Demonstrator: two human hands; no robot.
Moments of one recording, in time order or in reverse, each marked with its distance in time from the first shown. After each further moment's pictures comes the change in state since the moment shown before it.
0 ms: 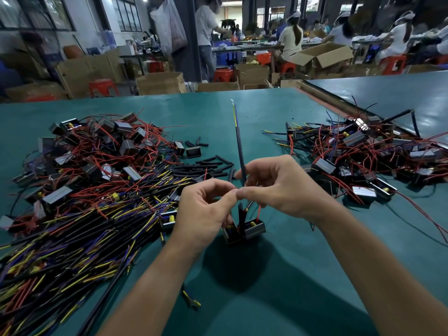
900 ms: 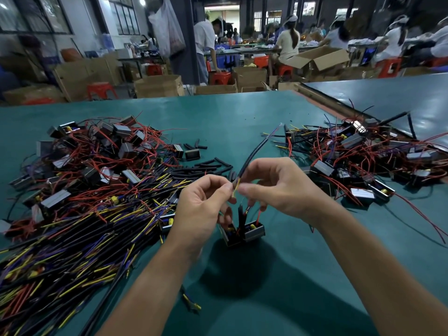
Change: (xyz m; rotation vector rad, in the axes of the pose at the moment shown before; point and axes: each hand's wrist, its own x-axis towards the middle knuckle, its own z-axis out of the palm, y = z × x) left_hand -0.001 0.009 0.000 -0.126 -0.020 -0.081; right_hand -0.002 -0.003 0.002 0.095 -0.004 0.008
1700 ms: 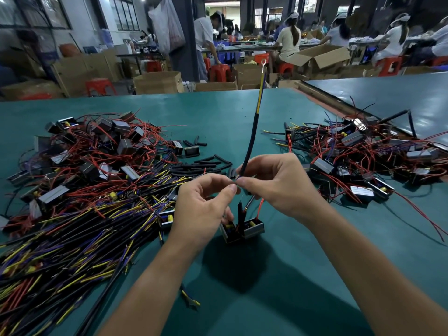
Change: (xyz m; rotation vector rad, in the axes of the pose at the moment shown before) left_hand 0.003 -0.010 -0.001 0.142 0.054 0.101; right_hand 0.004 0.009 0.007 -0.033 0.177 -0.072
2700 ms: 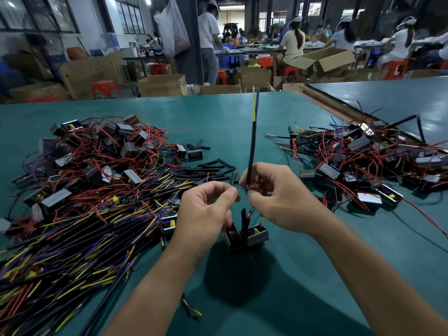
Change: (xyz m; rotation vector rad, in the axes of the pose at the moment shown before) left_hand -0.001 0.005 0.000 -0.029 0.012 -0.086; right_hand -0.006 -0.005 0.003 -0.258 -0.106 0.026
